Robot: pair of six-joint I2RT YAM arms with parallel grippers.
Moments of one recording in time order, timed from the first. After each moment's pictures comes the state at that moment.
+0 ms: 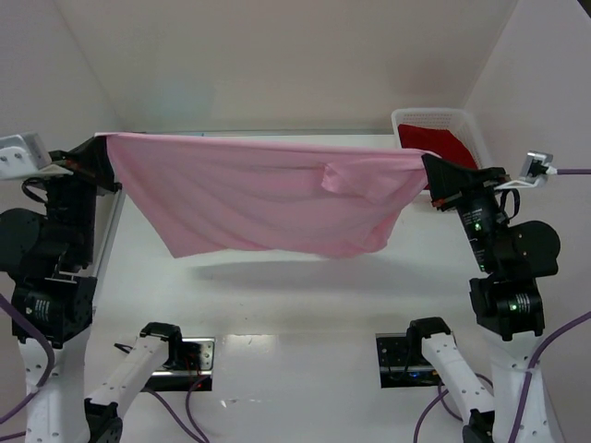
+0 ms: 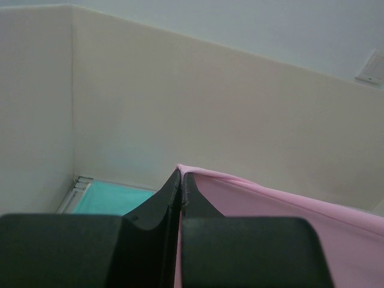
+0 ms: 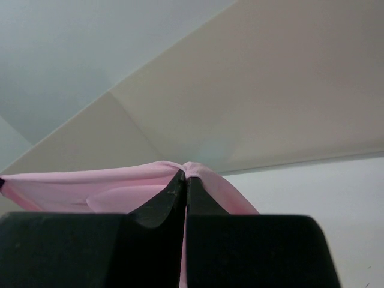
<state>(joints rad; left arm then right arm) -0.10 0.74 1.47 -0.39 -0.22 -0.18 0.10 0.61 1.15 -0.19 -0.17 0.68</state>
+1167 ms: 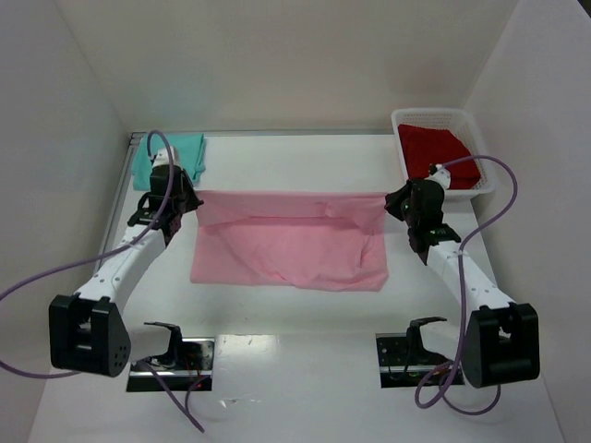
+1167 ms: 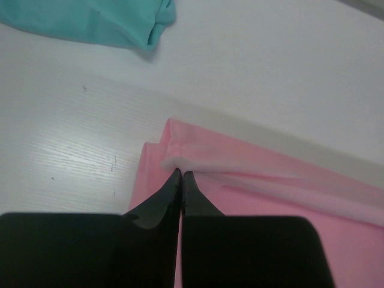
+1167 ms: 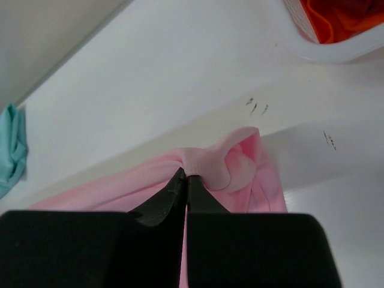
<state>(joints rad) -0.10 1.22 0.89 -0.19 -0.19 -0.41 0.10 1.12 0.67 0.05 0.09 0.67</state>
